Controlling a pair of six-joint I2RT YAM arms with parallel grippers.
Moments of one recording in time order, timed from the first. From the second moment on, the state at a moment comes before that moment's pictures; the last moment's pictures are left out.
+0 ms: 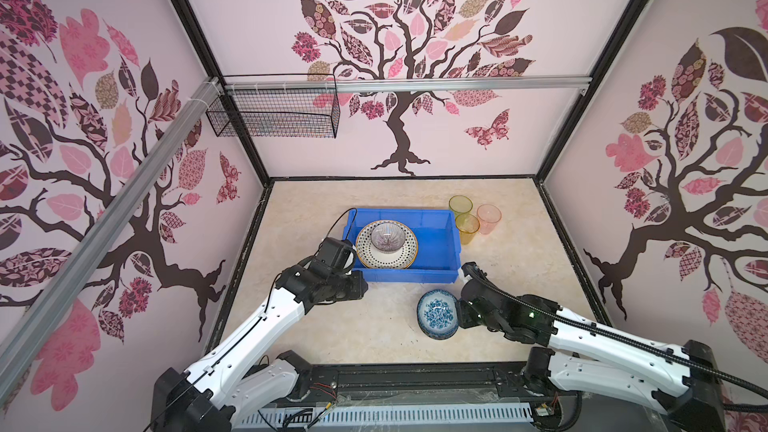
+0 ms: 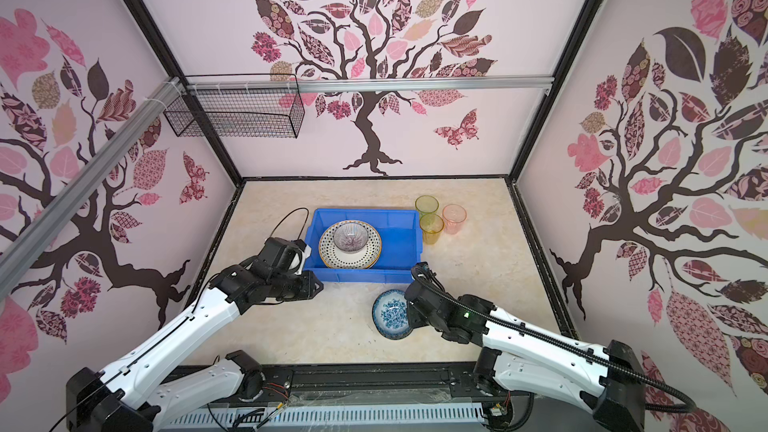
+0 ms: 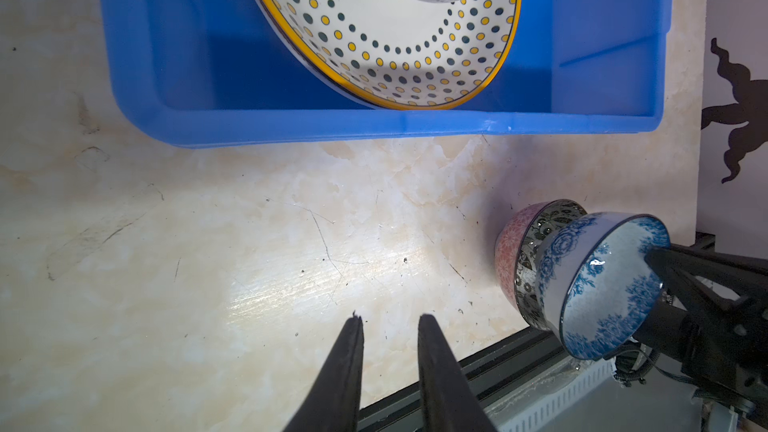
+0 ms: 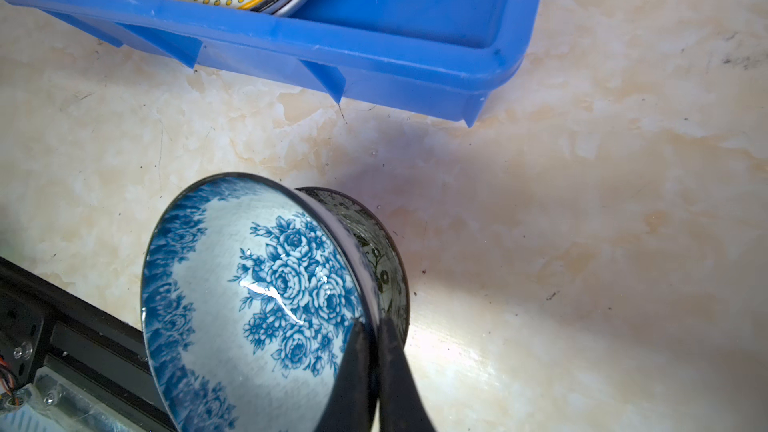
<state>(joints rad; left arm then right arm) -0.55 1.04 0.85 -0.84 0.19 -0.56 1.01 0.91 0.65 -0.68 0.24 0.75</state>
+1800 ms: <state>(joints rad) -0.45 0.98 0.86 -0.88 0.12 -0.52 0.88 1.27 1.05 -0.44 0.20 0.54</state>
